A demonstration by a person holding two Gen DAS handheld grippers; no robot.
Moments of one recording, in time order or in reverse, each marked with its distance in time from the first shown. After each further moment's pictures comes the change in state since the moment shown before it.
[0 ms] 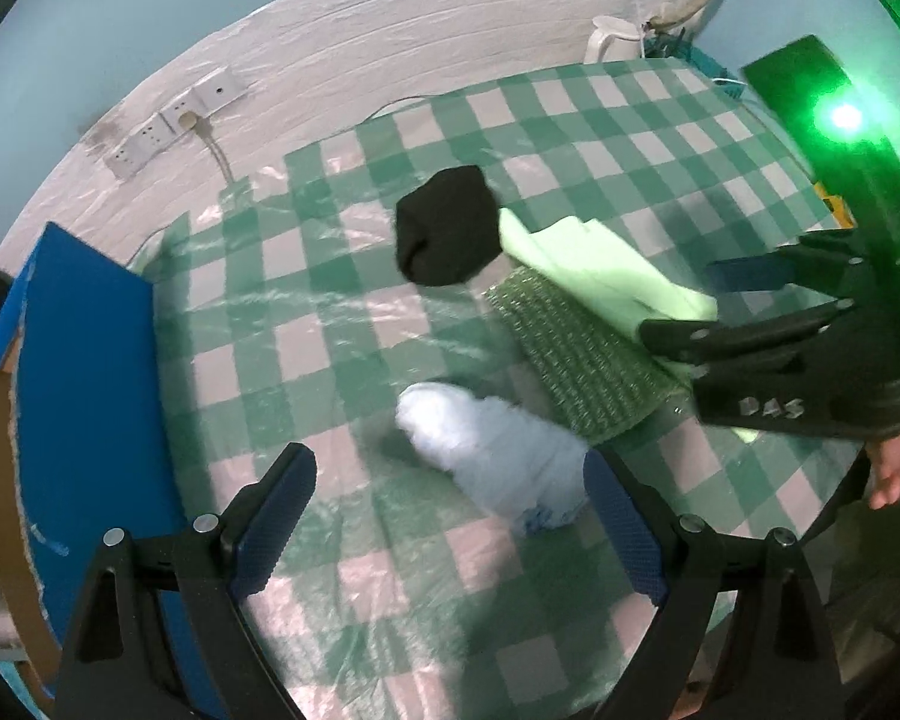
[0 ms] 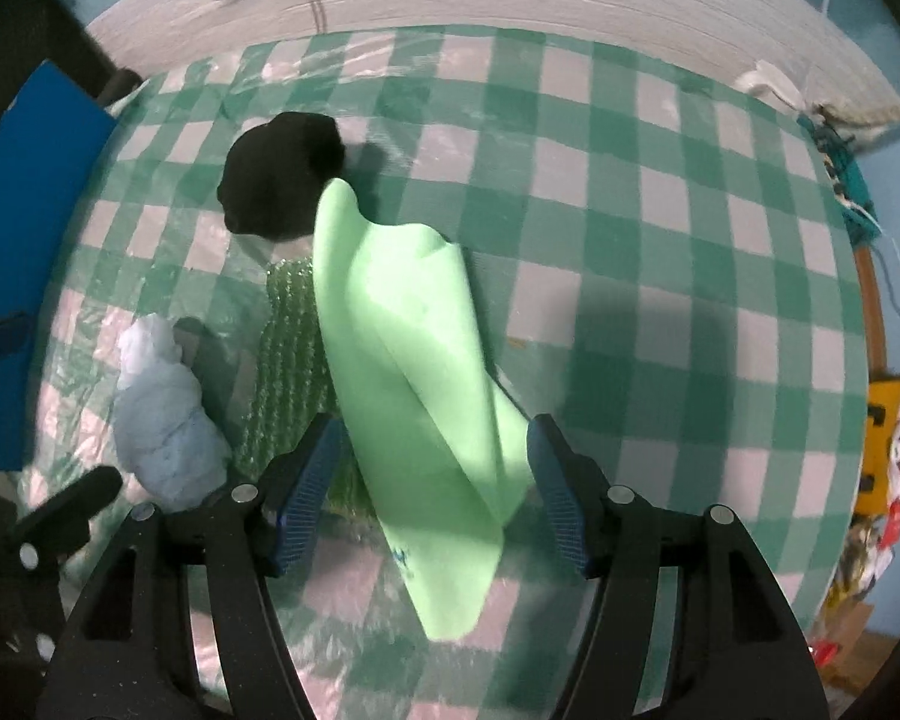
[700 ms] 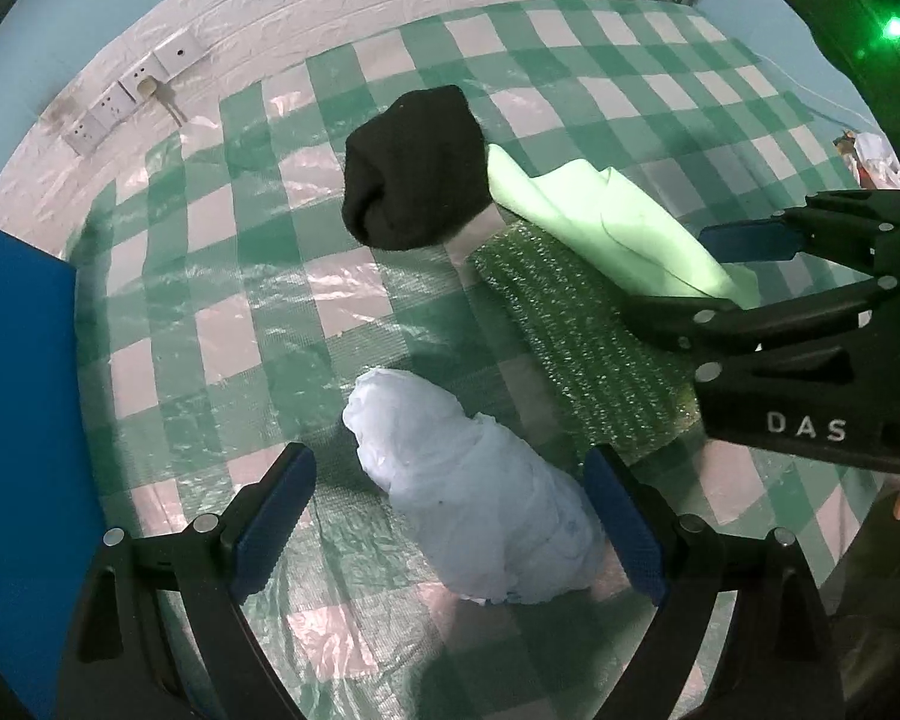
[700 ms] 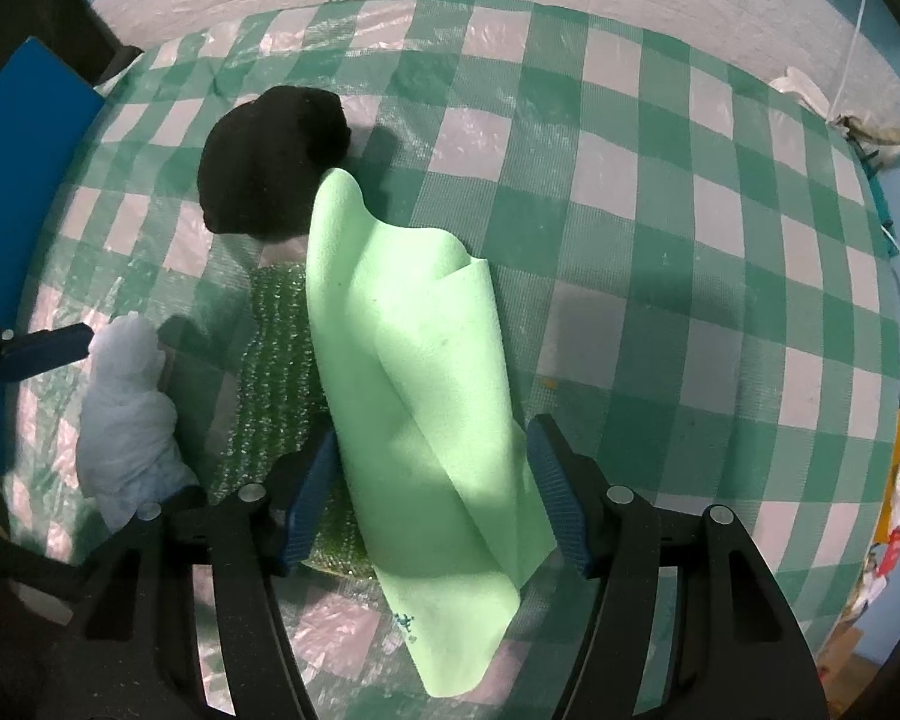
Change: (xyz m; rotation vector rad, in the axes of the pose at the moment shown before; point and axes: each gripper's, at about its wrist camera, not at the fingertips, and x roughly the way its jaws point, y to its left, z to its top) left arm 0.056 -0.008 0.009 0.011 0.095 -0.045; right arm 0.028 0.005 0.018 -0.032 0.042 0.016
